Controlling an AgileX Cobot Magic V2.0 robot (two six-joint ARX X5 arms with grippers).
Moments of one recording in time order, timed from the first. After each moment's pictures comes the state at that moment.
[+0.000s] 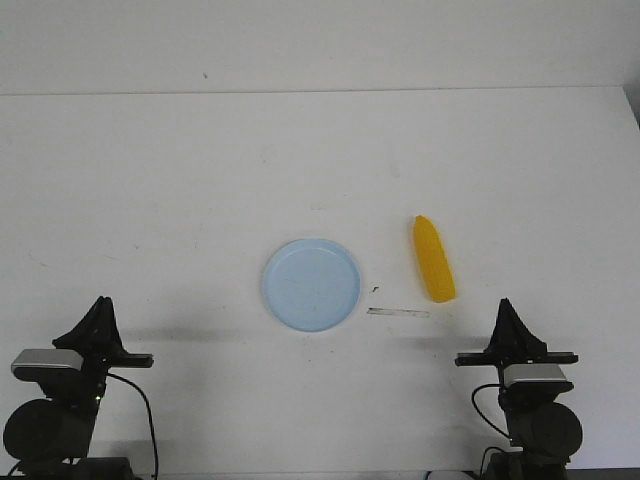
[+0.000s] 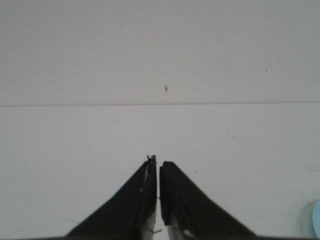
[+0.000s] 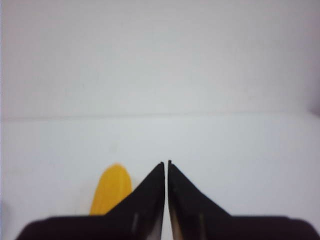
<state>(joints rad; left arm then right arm) 0.00 0.16 0.38 -0.06 0.02 -0.01 0.02 0.00 0.01 0.12 0.00 0.05</state>
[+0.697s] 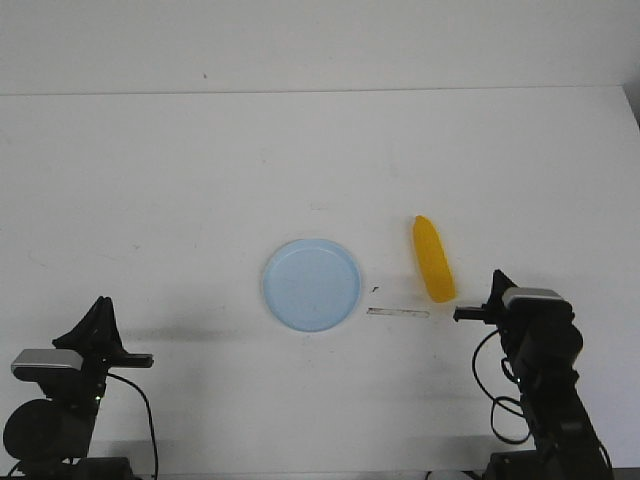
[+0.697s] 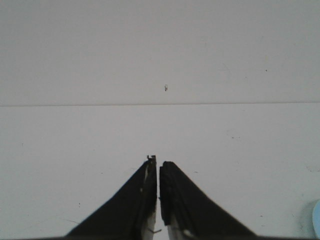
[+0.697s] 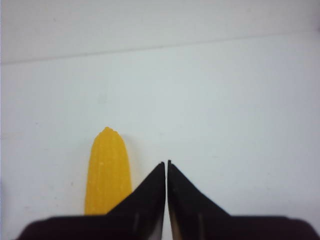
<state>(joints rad) 0.00 0.16 0.38 -0.06 0.02 -0.01 0.04 0.67 0.45 -0.07 0.02 0.14</state>
